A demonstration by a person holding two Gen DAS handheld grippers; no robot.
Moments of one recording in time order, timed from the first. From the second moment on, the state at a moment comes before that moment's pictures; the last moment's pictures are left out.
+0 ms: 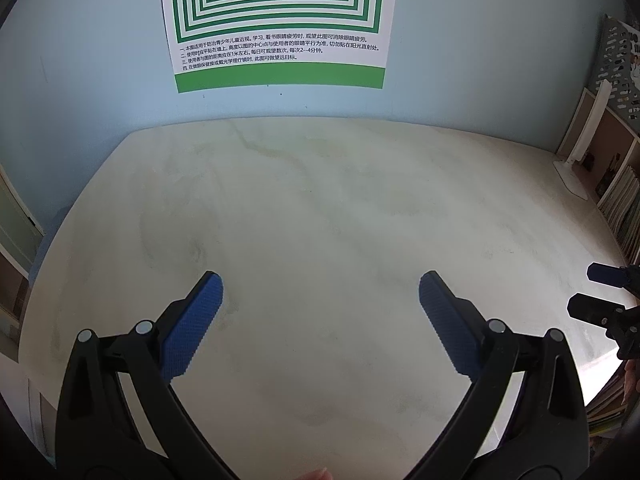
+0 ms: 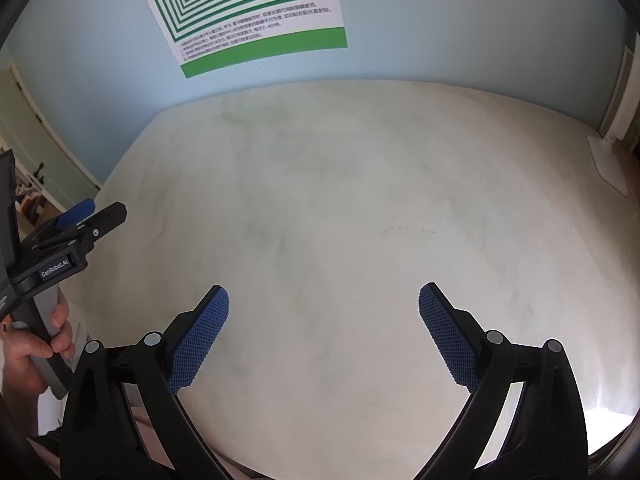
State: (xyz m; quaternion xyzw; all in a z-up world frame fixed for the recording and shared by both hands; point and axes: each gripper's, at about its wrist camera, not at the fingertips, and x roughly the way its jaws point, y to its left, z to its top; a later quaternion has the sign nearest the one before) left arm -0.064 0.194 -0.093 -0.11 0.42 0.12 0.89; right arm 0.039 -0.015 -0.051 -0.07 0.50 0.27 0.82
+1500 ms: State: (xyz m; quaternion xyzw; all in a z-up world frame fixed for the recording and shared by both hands) left arm -0.058 0.202 -0.105 -0.12 0.45 0.12 0.88; right arm 0.040 -0.012 -0.050 -0.08 0.51 0.26 0.82
